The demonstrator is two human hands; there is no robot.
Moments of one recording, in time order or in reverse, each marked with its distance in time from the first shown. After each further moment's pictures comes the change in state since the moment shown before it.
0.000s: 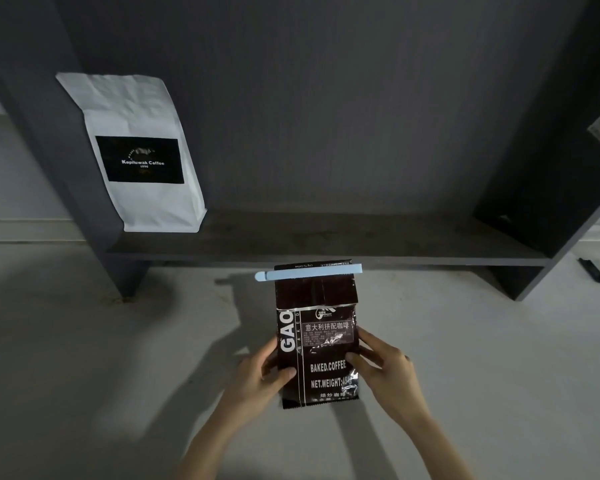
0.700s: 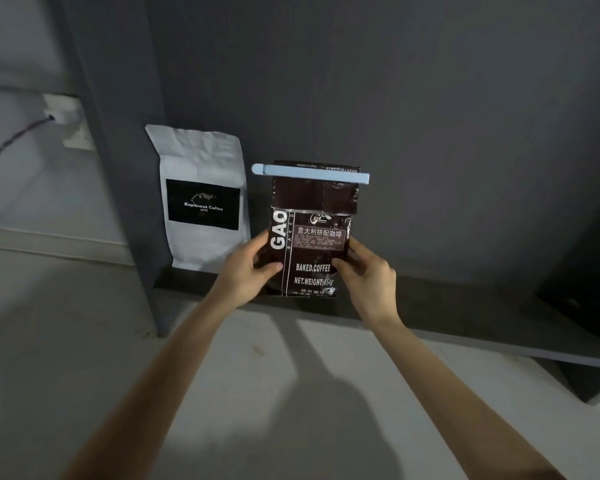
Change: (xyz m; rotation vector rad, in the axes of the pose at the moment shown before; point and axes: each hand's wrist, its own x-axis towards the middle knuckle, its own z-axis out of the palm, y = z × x) left_hand 0.101 0.123 -0.133 0.178 0.335 0.265; right_hand 0.148 -0.144 0.038 0.017 0.139 -0.369
